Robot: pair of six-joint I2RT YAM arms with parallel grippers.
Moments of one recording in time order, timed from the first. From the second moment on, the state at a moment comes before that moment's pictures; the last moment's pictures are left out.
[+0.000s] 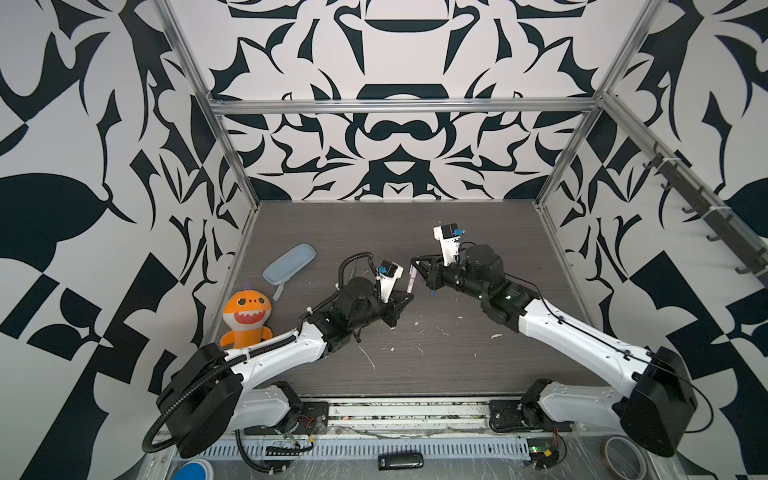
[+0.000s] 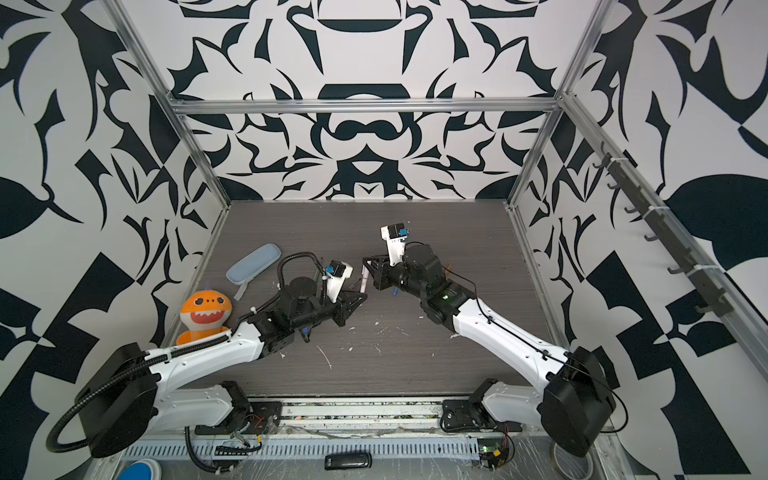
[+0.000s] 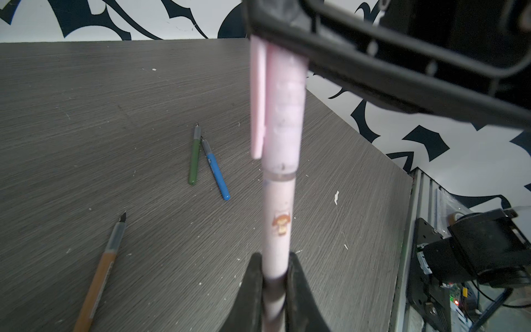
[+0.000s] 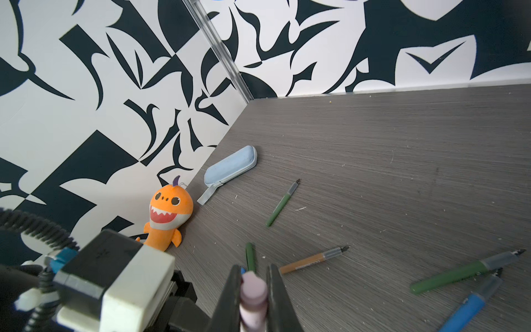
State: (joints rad) left arm -0.82 1.24 0.60 0.30 0.22 -0.32; right arm 0.68 1.23 0.86 0.08 -0.21 0.50
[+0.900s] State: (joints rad) left arm -0.73 1.25 0.67 0.17 0.37 -0.32; right arm 0.73 1.26 0.76 0.32 -0.11 0.53
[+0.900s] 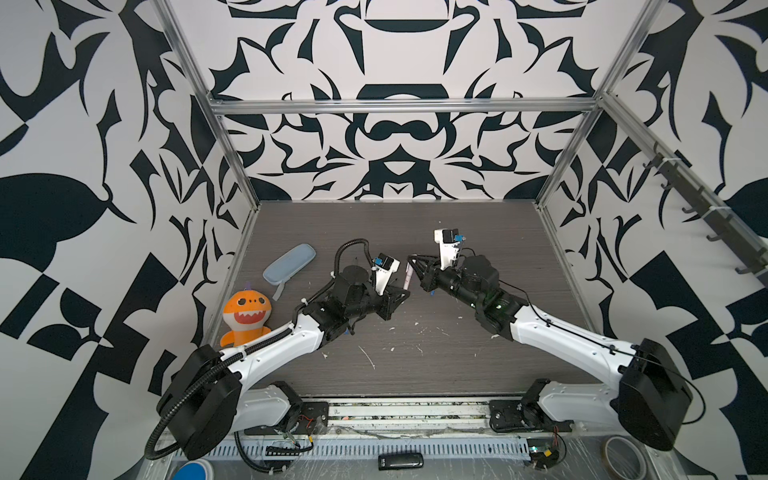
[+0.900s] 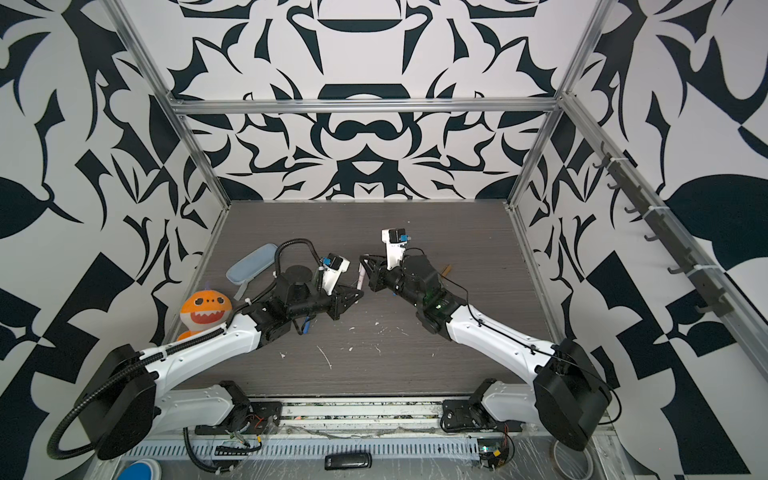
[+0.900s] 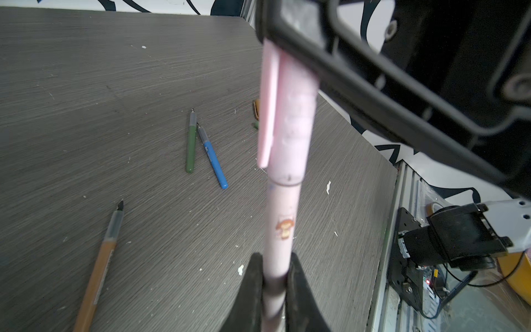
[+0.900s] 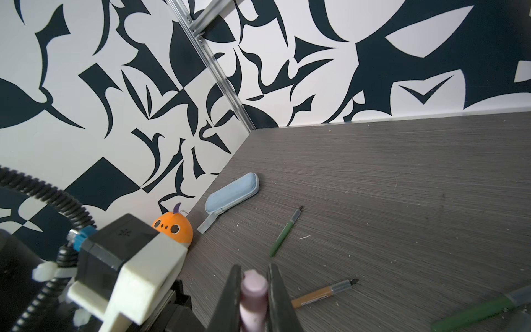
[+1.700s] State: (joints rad) left arm -0.67 1.21 0.54 0.42 0.36 -0.49; right arm 0.77 1.14 1.04 -0.18 -0.13 0.42
